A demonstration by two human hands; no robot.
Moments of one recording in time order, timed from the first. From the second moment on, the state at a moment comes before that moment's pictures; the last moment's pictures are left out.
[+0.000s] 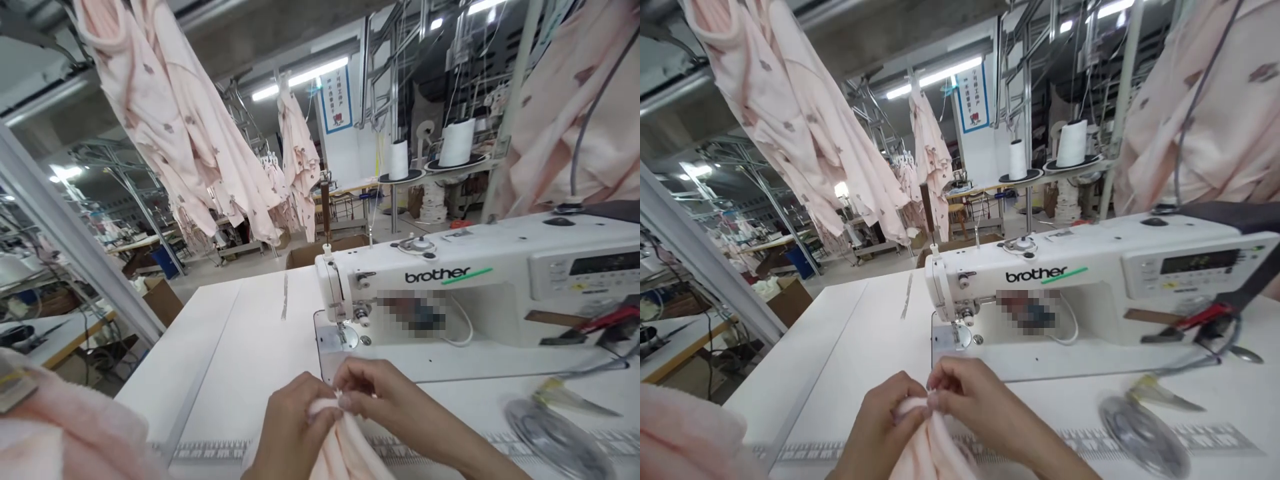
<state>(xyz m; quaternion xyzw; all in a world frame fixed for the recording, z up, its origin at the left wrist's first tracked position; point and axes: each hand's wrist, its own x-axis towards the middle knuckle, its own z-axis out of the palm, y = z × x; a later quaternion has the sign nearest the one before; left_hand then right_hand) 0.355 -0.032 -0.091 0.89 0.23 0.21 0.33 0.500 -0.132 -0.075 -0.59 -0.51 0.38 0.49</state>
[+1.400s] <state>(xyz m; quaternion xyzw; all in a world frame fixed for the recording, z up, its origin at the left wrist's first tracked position) 0.401 0.001 -0.086 0.71 0.21 0.11 0.67 0.514 -0.129 -0.103 -0.67 -0.37 0.28 0.57</state>
